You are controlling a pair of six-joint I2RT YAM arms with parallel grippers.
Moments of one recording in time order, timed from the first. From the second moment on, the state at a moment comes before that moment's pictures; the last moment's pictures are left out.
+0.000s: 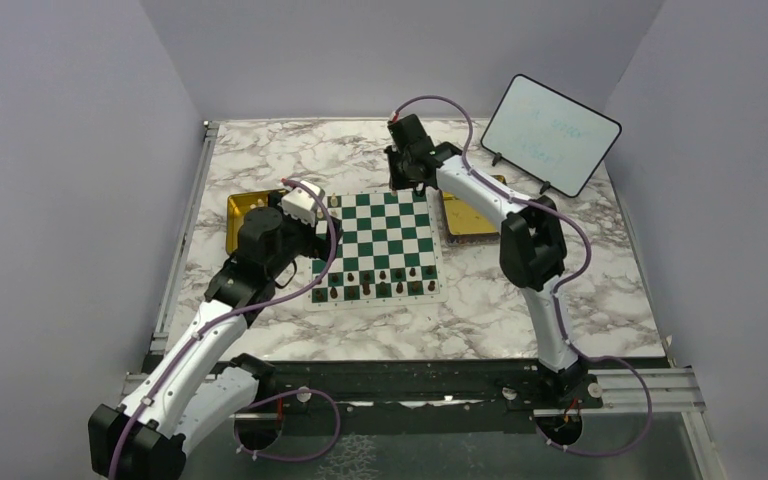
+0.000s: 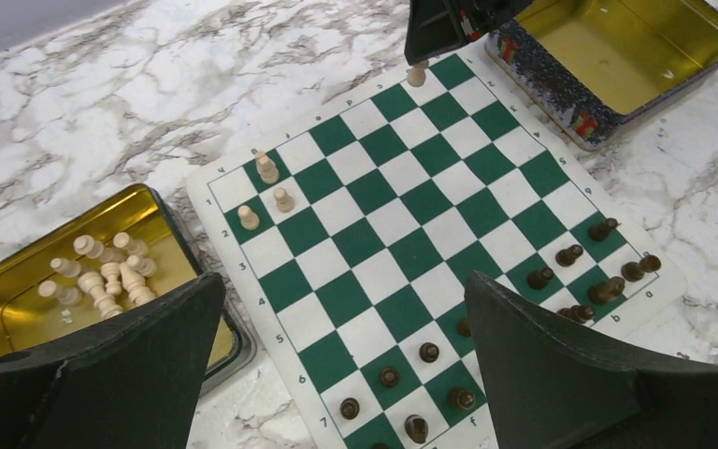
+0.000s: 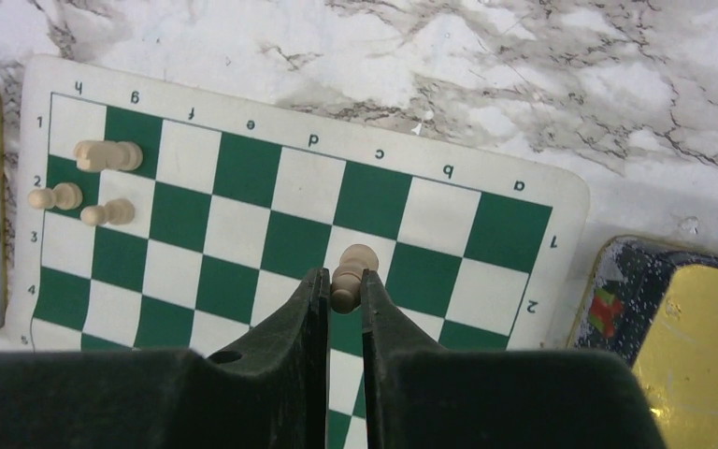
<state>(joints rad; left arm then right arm) -0.41 0.86 0.69 -0.13 0.08 0.04 0.61 2.20 1.95 -0.55 0.09 0.30</state>
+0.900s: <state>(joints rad) -0.42 0.84 0.69 -0.13 0.01 0.05 0.61 2.37 2.11 -0.61 0.11 0.31</state>
